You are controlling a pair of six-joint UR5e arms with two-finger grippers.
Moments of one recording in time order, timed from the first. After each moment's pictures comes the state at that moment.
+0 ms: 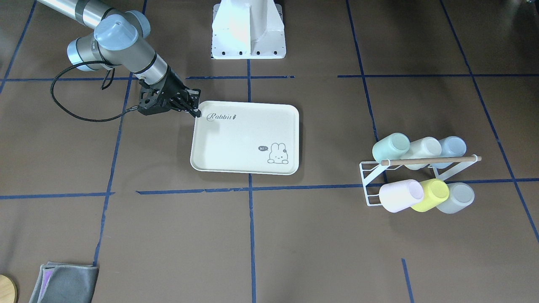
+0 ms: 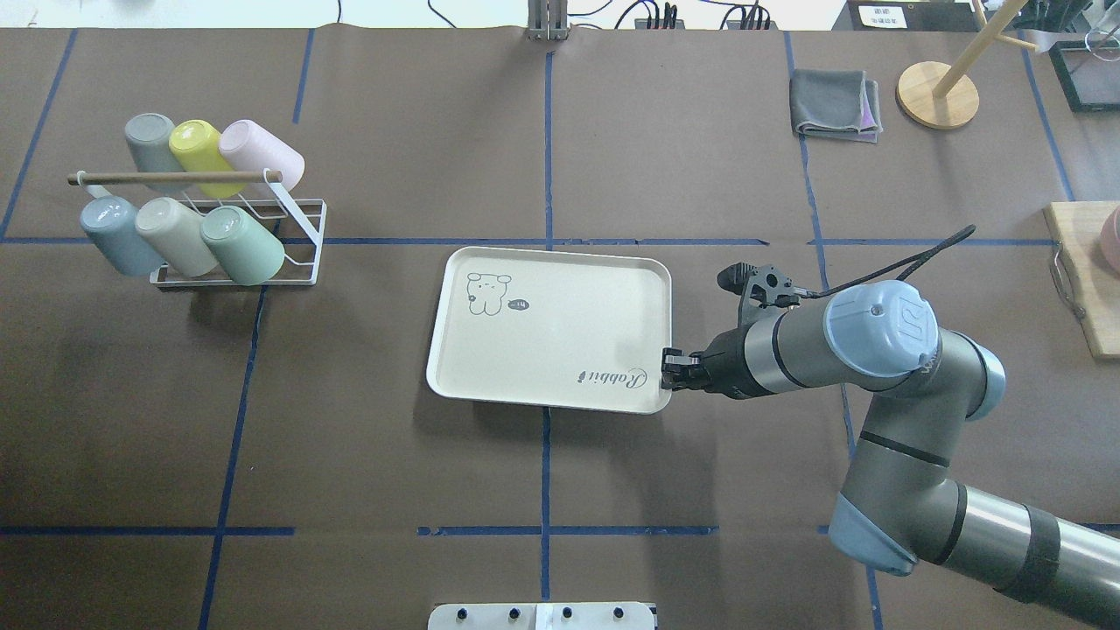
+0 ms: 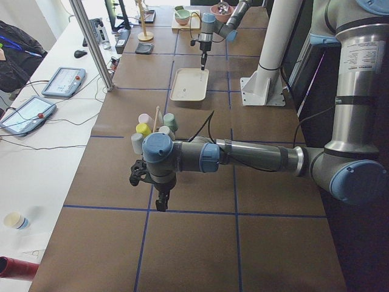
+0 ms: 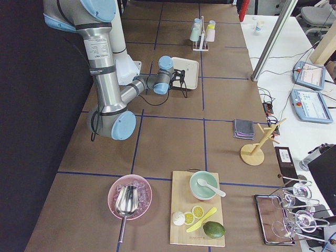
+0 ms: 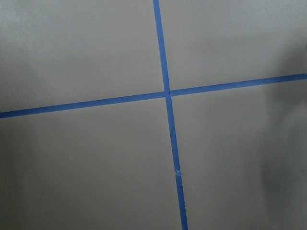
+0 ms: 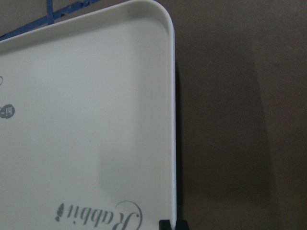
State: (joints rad) left arm -1.59 -1.56 -1.68 -1.50 -2.35 0.12; right arm 0.50 -1.30 1.76 -0.87 1.93 1.49
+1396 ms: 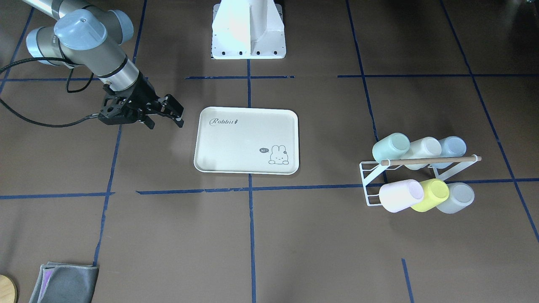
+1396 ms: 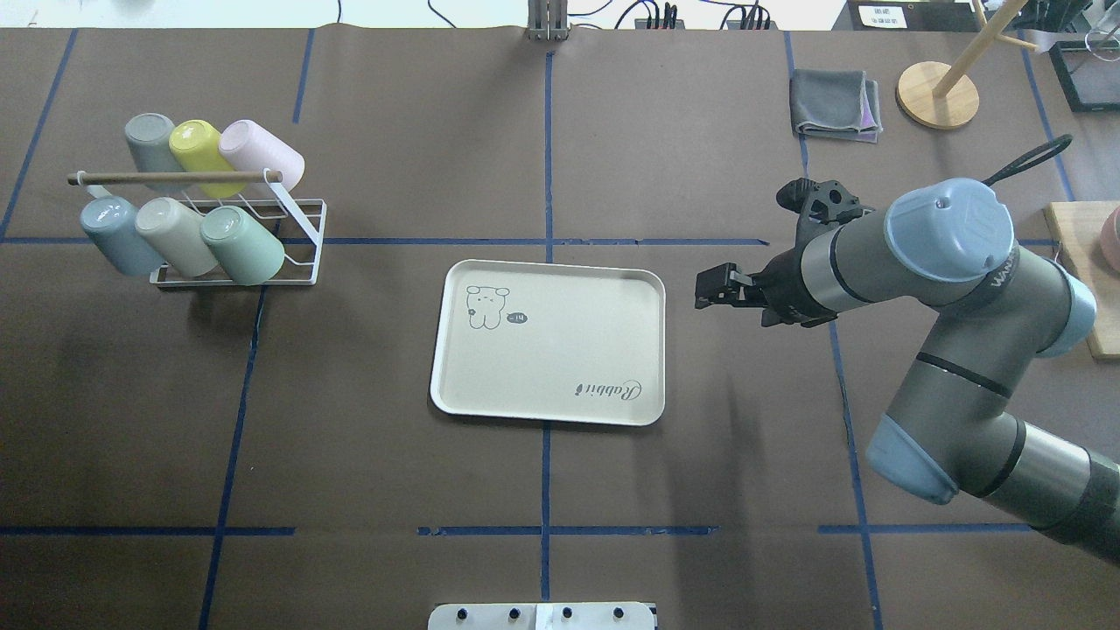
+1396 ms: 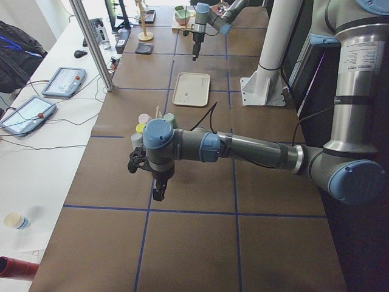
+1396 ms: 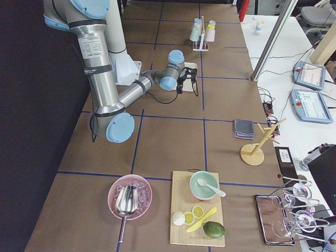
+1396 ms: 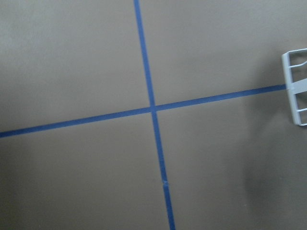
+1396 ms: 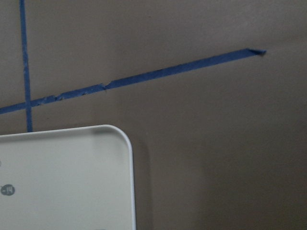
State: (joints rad) left arm -1.58 -1.58 -1.88 -1.36 -2.35 0.12; right arm 0.69 -1.31 1.86 -1.16 2.00 1.33
